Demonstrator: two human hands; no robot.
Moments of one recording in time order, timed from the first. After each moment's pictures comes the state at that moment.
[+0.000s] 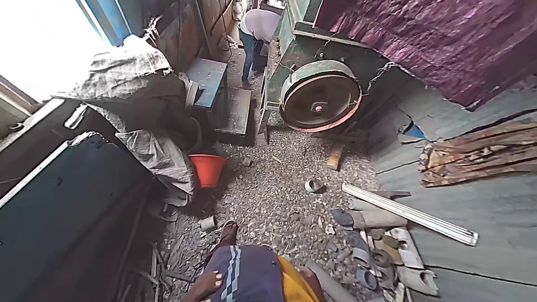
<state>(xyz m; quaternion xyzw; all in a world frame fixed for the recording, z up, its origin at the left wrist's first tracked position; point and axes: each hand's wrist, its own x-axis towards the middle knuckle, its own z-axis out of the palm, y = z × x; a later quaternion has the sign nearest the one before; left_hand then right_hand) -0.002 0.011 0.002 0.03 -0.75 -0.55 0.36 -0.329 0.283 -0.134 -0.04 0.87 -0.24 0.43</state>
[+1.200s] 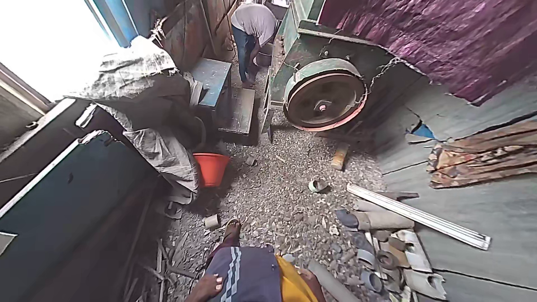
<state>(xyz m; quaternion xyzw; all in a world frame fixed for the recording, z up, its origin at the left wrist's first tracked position) 0.015 0.023 -0.010 0.04 -0.76 -0.56 0.33 -0.319 0.295 -0.157 -0.04 0.87 -0.23 0.43</state>
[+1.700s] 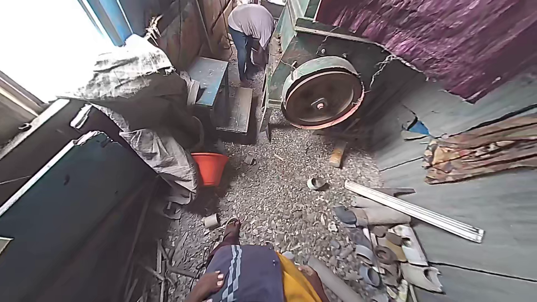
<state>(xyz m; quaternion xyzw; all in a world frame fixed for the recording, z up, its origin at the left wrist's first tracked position) 0.013 0.019 -0.004 0.06 -0.75 -0.59 0.30 -0.320 0.287 -0.138 -0.03 0.87 -0.23 0.44</state>
